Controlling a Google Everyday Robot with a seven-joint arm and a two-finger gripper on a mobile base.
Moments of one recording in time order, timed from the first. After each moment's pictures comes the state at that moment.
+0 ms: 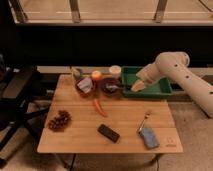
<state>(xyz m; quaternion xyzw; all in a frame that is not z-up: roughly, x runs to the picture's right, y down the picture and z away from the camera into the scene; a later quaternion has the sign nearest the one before) 0.192 -0.036 0.779 -0.15 -0.13 0.25 0.95</state>
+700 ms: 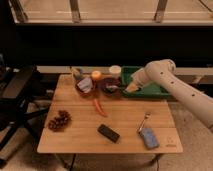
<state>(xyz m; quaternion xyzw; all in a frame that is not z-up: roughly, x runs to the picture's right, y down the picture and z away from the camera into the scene) 0.171 -0.034 0.850 -0.13 -0.14 0.24 0.95</state>
